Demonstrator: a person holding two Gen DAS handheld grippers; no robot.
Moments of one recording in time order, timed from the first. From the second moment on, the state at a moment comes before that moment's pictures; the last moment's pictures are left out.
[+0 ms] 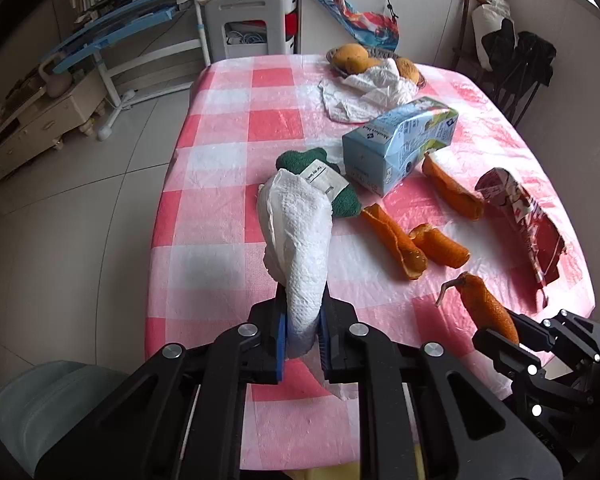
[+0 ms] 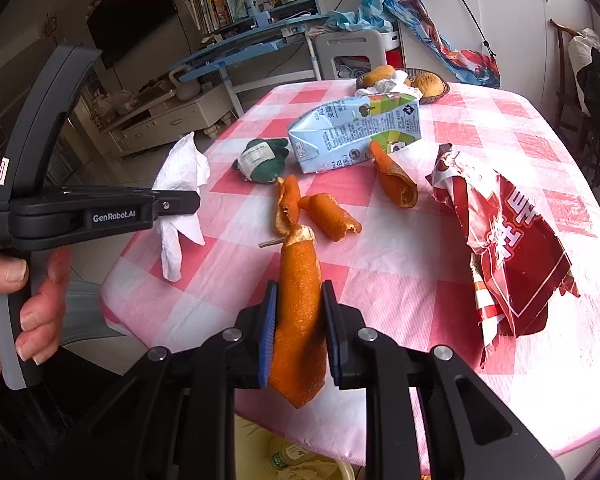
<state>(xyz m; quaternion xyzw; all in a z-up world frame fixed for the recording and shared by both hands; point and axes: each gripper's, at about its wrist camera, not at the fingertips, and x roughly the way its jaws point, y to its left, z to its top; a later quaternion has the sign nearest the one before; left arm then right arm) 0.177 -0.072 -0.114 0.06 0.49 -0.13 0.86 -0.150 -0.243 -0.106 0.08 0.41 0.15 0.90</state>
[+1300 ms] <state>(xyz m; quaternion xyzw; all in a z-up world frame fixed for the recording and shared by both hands) -0.021 -0.078 -0.146 0.01 0.54 -0.22 0.81 -0.268 -0.263 -0.084 0.16 0.34 0.13 0.92</state>
